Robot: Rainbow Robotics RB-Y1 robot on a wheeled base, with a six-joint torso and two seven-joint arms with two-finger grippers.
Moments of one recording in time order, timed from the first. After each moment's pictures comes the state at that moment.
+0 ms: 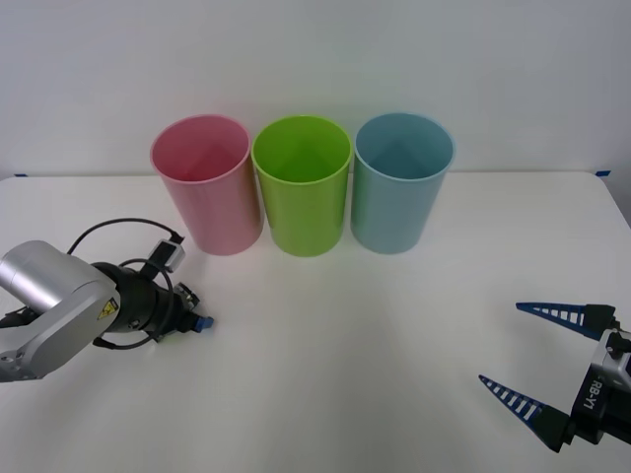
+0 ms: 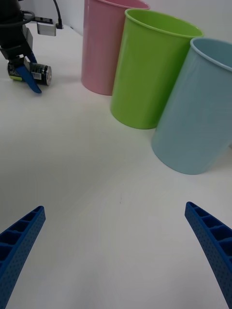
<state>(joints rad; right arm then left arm) 0.44 -0.43 -0.37 -2.08 1.48 -1.13 -0.01 -0.39 0.80 -0.57 -1.58 -2.40 -0.99 1.75</state>
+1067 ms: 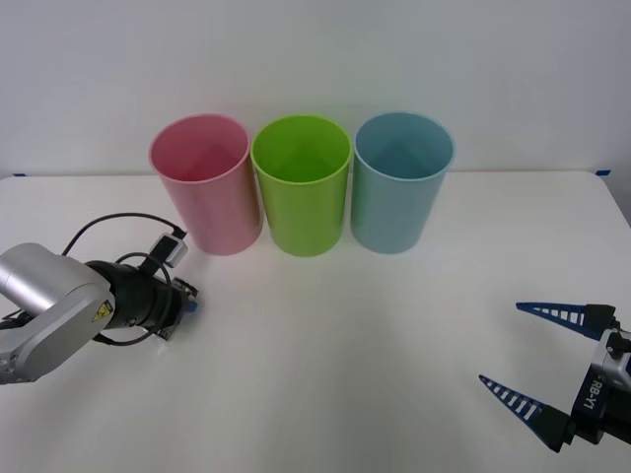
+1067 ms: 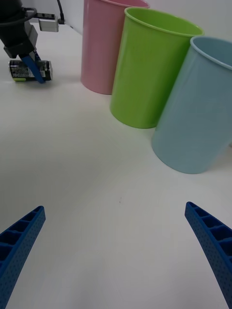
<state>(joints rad) 0.44 -0.43 -0.37 -2.08 1.48 -1.13 -0.01 -0.38 0.82 -0.57 -1.58 -2.39 -0.88 1.64</state>
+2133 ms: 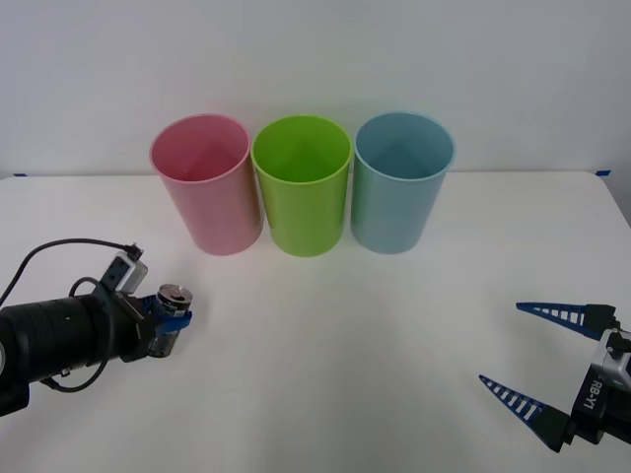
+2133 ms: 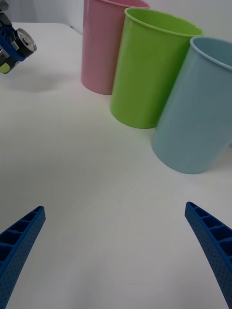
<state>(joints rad) 0.44 -0.43 -0.37 -2.08 1.48 -1.13 -0.01 0.02 0.96 -0.30 -1.83 -1.74 -0.59 0.95</state>
